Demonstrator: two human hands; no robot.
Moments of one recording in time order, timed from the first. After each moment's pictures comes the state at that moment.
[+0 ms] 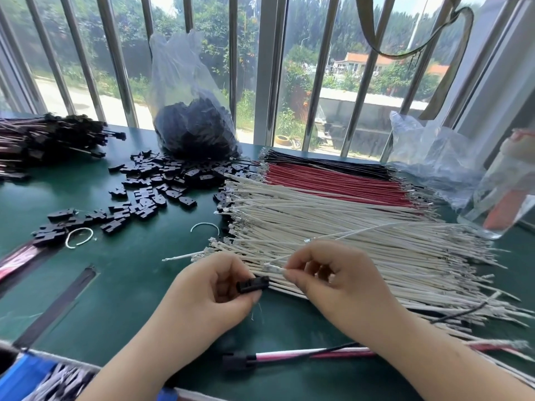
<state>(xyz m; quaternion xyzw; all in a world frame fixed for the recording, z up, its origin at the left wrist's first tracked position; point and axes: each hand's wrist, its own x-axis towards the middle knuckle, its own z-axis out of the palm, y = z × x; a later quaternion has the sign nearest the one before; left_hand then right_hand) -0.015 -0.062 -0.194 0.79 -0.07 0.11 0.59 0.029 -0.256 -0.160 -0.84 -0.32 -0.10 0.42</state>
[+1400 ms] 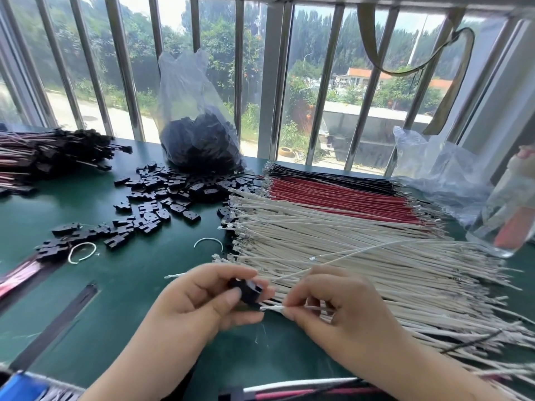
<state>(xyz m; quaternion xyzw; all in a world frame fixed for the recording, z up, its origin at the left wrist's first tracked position) -0.023 -0.060 -0.181 0.59 -0.07 0.08 0.80 0.027 -0.256 -0.160 -0.85 -0.37 -0.09 0.37</state>
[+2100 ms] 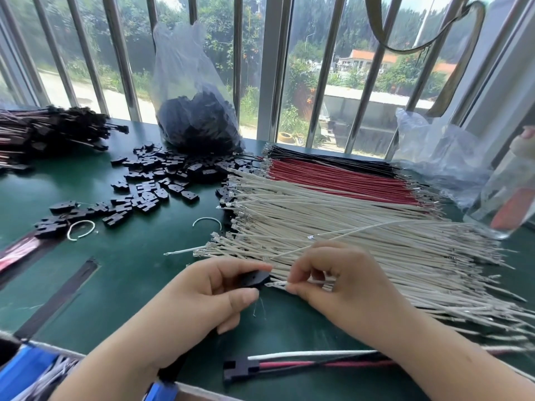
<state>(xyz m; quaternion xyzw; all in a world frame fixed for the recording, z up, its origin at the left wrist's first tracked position) -0.021 -0.057 -0.187 0.69 -0.08 -0.04 0.71 0.031 -0.261 -0.157 -0.87 -0.36 -0.07 0.34</state>
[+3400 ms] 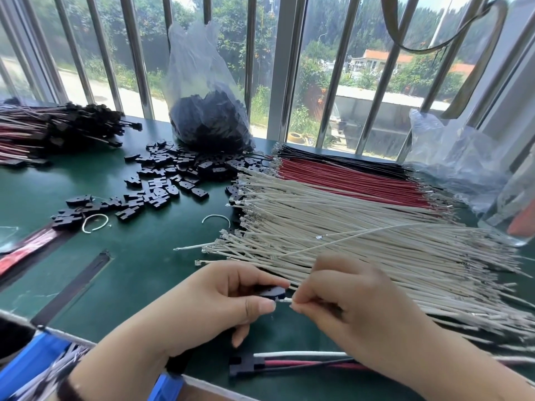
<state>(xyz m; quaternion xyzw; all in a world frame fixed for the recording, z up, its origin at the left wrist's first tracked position) -0.018 -0.056 -0.182 0.73 -0.12 -0.13 0.66 0.015 -0.265 -0.154 -0.85 -0.45 -0.10 0.25</state>
